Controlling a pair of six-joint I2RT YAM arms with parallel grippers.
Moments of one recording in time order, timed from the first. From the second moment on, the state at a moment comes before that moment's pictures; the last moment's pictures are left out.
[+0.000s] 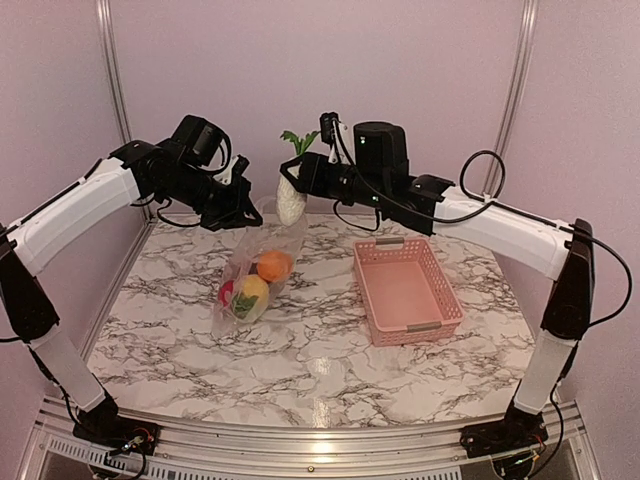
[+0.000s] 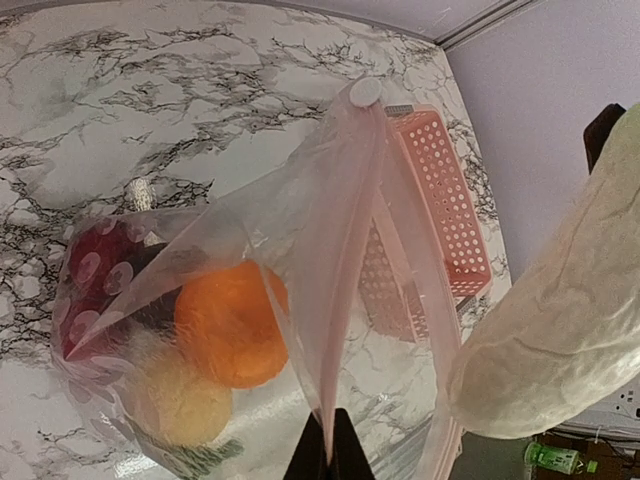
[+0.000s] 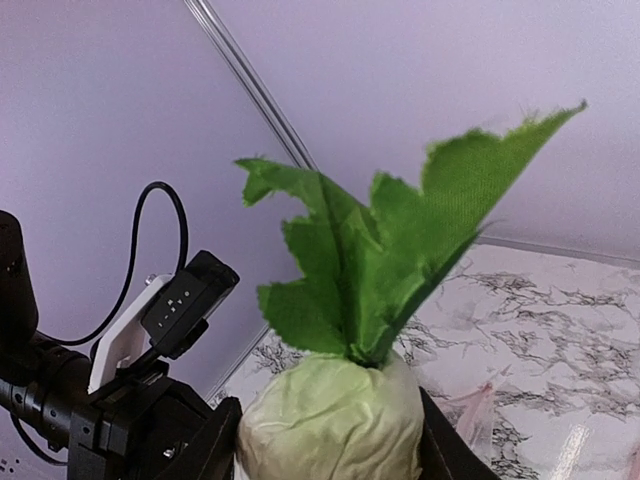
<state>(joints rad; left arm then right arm) -0.61 1.65 1.74 -0.90 0.28 -0.59 0.85 1.80 1.71 -0.04 -0.02 0.53</state>
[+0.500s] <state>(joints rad) -0.61 1.63 1.74 -0.90 0.27 -0.61 0.93 1.91 1.82 -0.02 0.06 0.59</state>
